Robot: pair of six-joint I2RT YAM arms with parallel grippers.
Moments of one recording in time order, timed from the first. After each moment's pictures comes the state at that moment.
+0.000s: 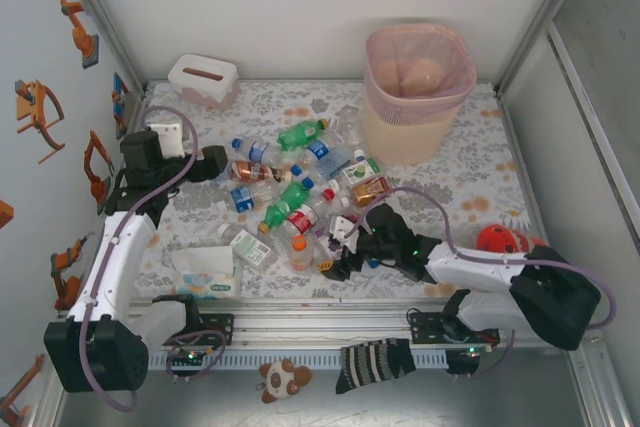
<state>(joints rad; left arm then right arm) -0.04 1.04 0.88 -0.42 0.30 -0.17 0.90 1.25 0.40 0.33 -0.45 -0.22</state>
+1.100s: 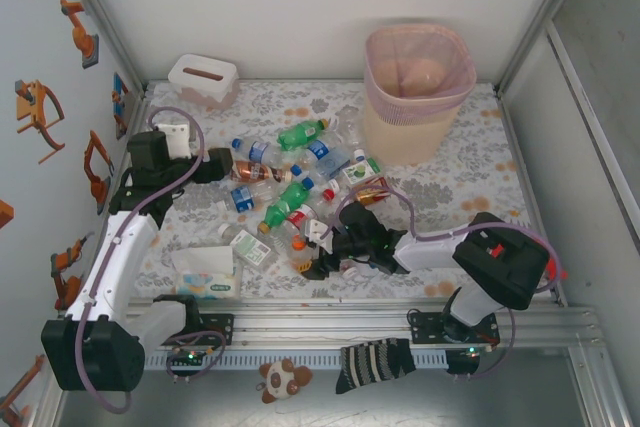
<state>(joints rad) -0.09 1.05 0.88 -0.43 0.27 -0.16 0.96 1.55 0.52 0.51 -0.56 -0.23</state>
